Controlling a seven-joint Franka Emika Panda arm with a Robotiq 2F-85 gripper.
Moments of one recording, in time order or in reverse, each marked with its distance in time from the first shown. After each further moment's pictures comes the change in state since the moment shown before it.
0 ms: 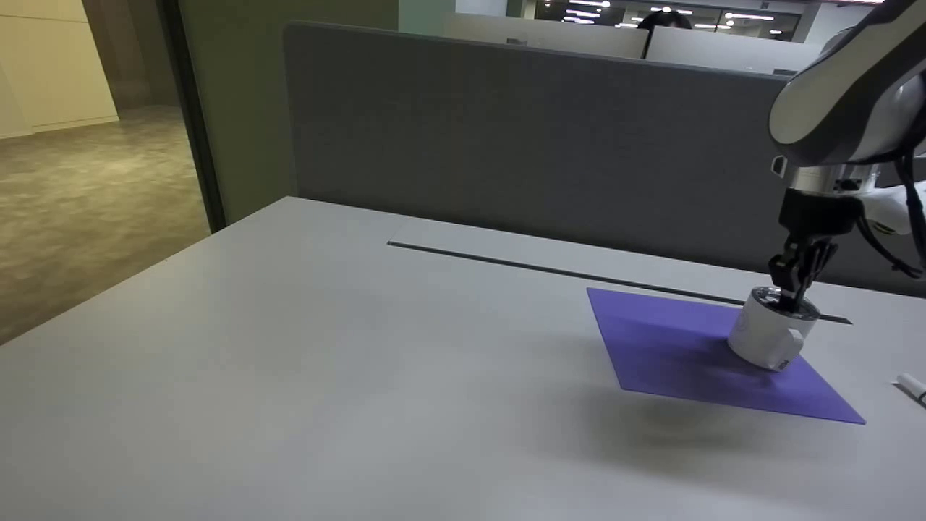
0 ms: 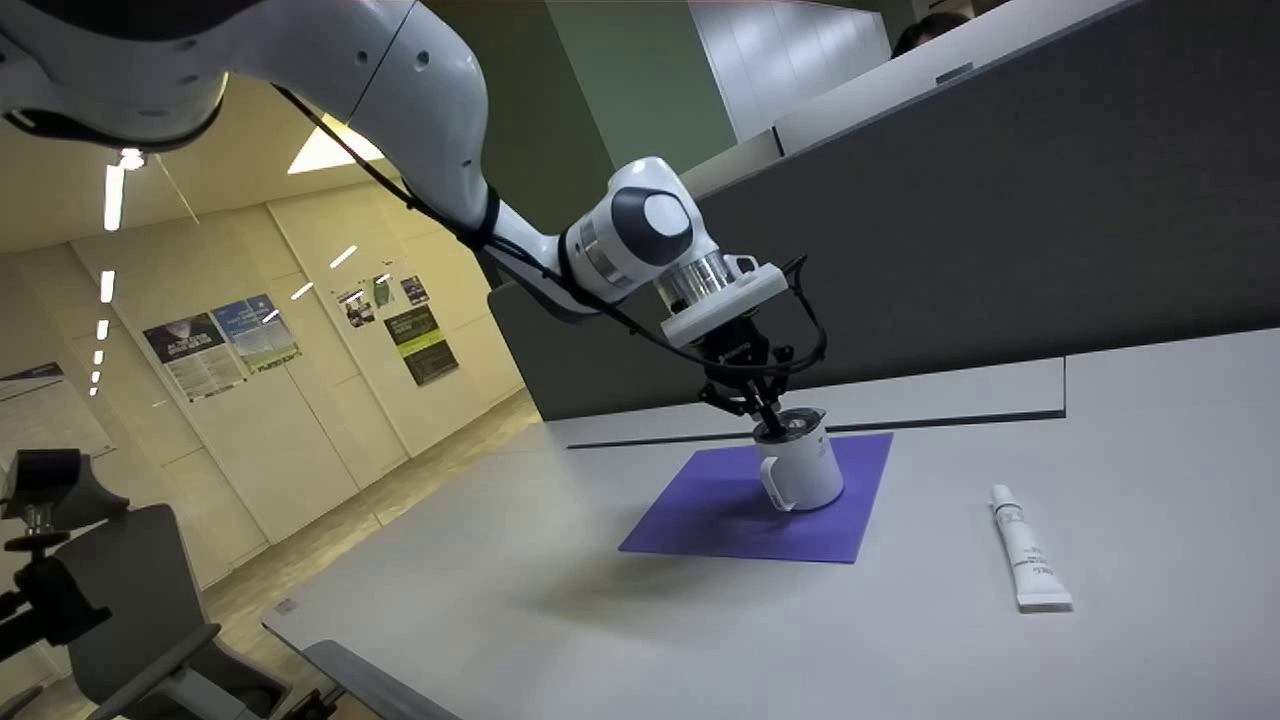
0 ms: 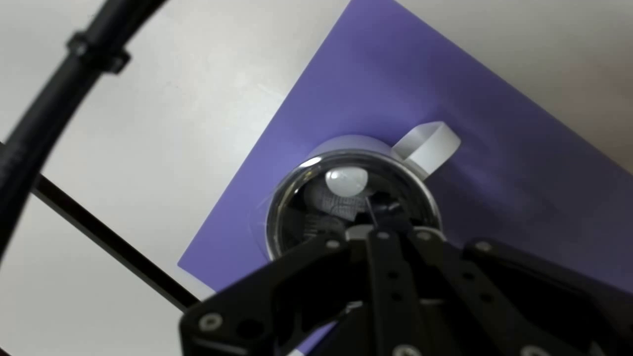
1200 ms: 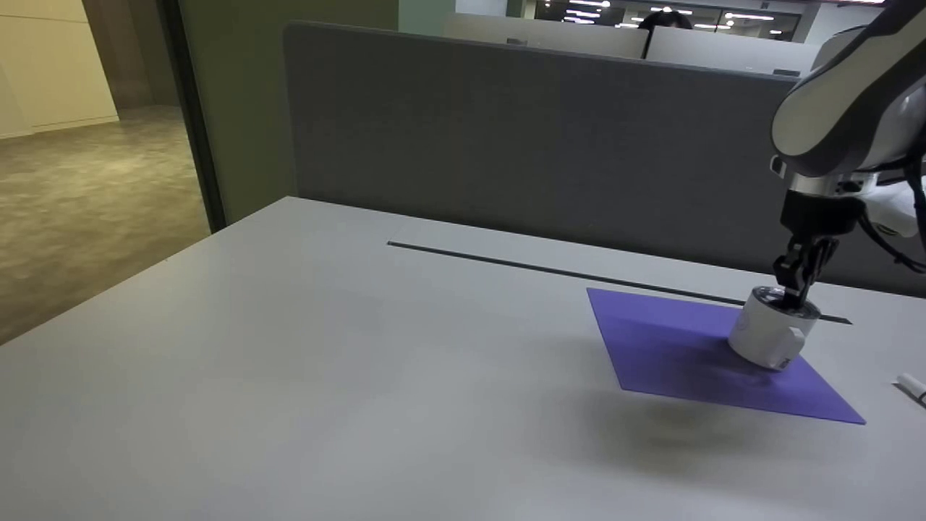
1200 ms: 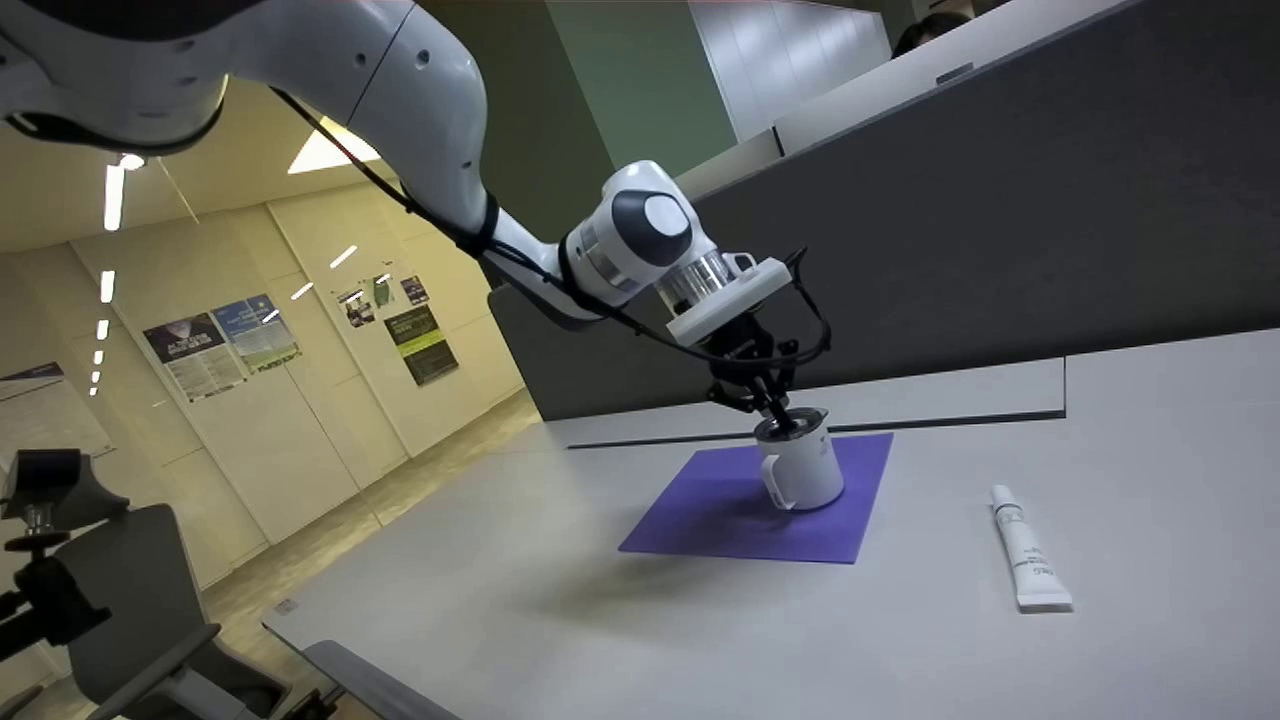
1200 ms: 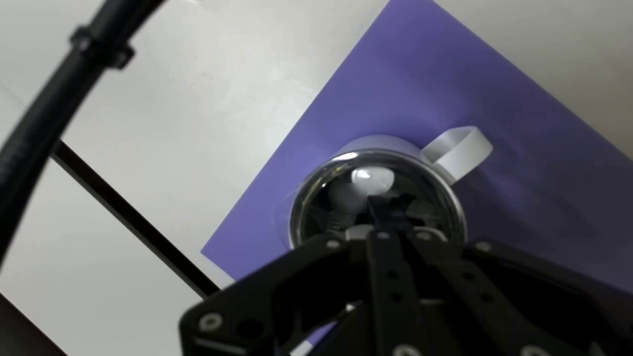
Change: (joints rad) arm 0.022 0.000 -0.030 -0.011 -0.061 0.053 0.002
